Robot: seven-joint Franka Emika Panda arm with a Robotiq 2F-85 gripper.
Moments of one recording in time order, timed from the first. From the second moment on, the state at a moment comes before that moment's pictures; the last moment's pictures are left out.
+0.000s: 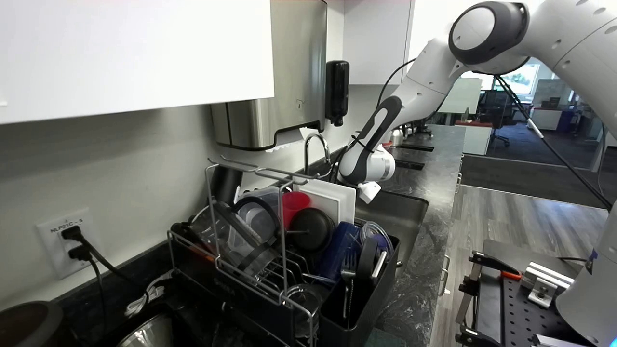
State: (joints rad) arm -0.47 0.87 0.20 -1.89 0.06 2.94 -0.55
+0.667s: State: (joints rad) arm -0.56 0.98 0.27 -1.80 -0.05 3.03 -0.55
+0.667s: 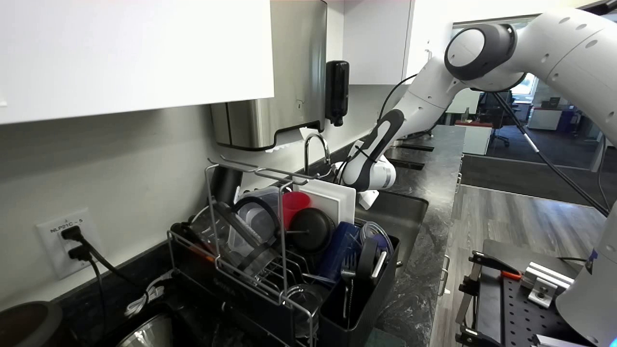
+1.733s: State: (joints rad) arm -0.54 0.98 0.22 -1.79 -0.11 2.97 -0.54
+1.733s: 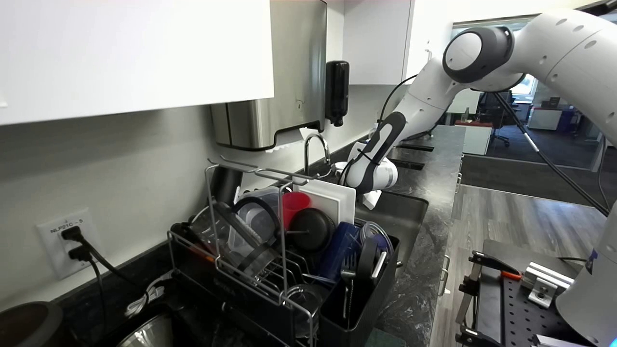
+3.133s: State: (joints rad) arm -0.39 0.92 0.05 -1.78 -0.11 2.65 -0.51
